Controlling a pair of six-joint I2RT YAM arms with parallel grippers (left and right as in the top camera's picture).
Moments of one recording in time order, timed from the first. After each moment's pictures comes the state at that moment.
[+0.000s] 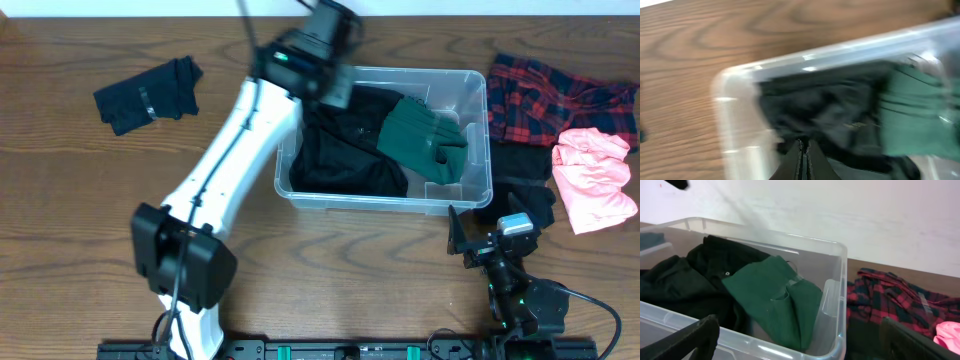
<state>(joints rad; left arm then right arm) -0.44 1.96 1.95 -0.97 -0.07 -0.18 0.01 0.01 0.01 -0.05 -0.19 -0.06</state>
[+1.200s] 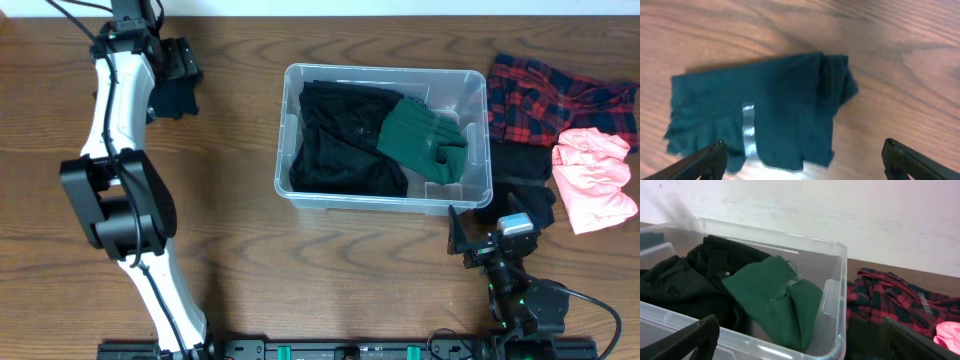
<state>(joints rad) 0.15 2.21 1.95 -0.76 -0.12 -0.13 0.01 0.01 0.01 -0.05 -0.19 -0.06</state>
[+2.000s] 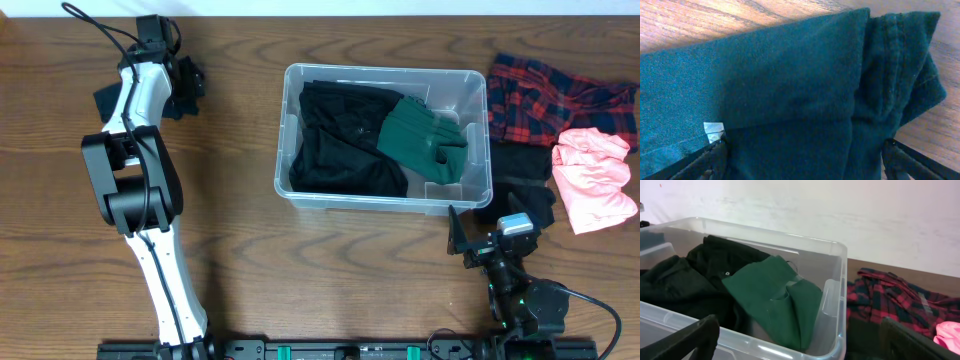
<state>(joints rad) 0.15 2.40 1.95 -0.67 -0.21 -0.11 0.01 0.01 0.01 -0.05 -0.19 -0.06</state>
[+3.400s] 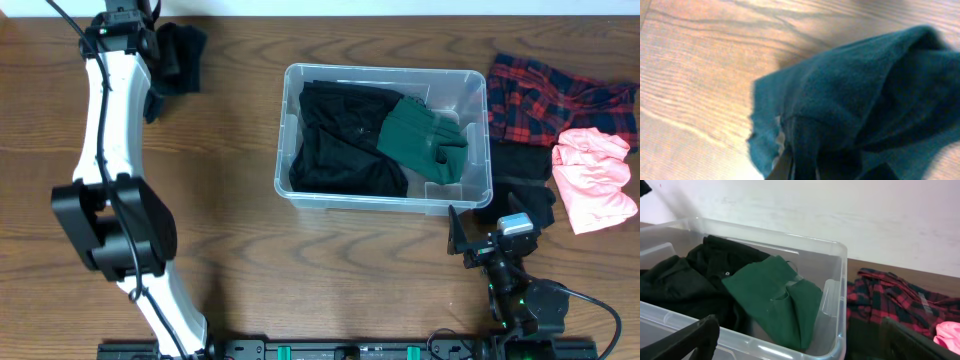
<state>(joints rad) 0.10 2.04 1.95 -0.92 -0.22 -0.06 0.01 0.01 0.01 -0.05 -0.19 -0.06</state>
